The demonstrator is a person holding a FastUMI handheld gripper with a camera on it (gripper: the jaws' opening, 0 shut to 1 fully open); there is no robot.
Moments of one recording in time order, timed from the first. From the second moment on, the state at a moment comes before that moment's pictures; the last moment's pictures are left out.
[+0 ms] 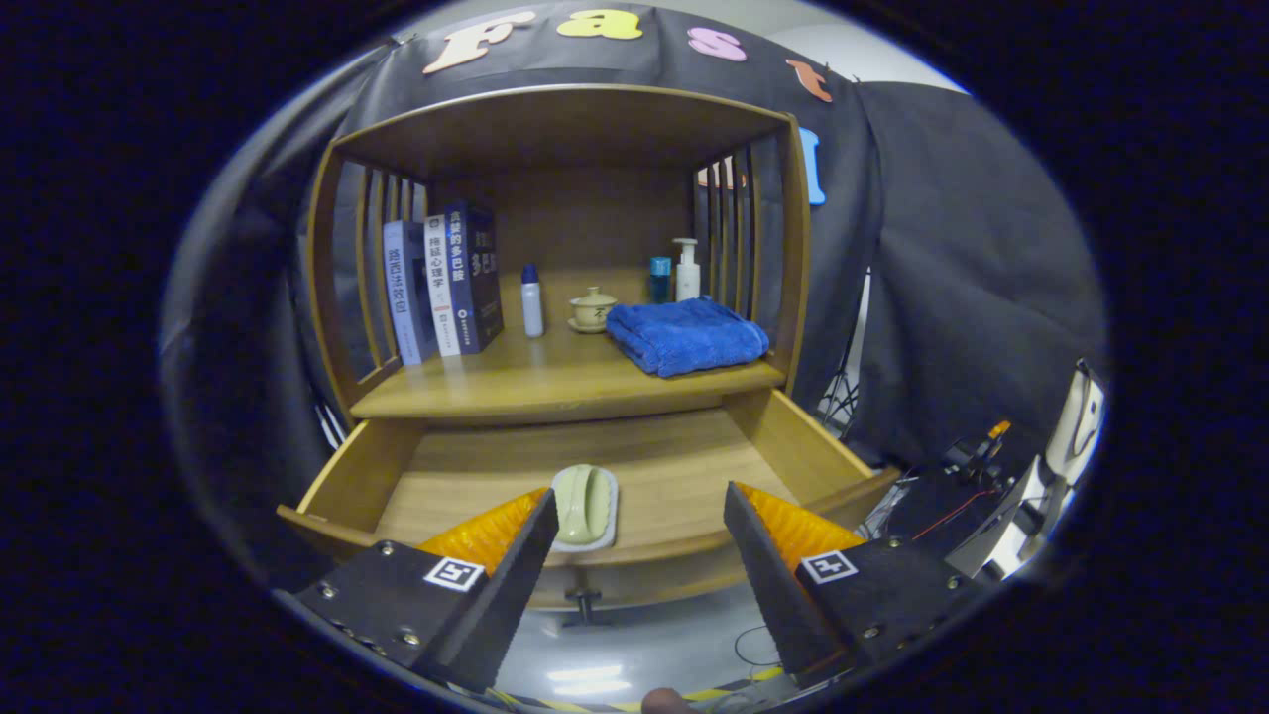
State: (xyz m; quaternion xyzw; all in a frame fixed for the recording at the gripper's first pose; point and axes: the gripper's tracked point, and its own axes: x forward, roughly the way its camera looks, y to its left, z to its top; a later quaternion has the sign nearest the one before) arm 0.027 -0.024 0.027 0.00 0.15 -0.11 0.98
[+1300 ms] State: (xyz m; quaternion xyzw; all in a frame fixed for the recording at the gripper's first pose) arm 0.140 0.016 -0.094 0.07 0.36 -0.05 0.93
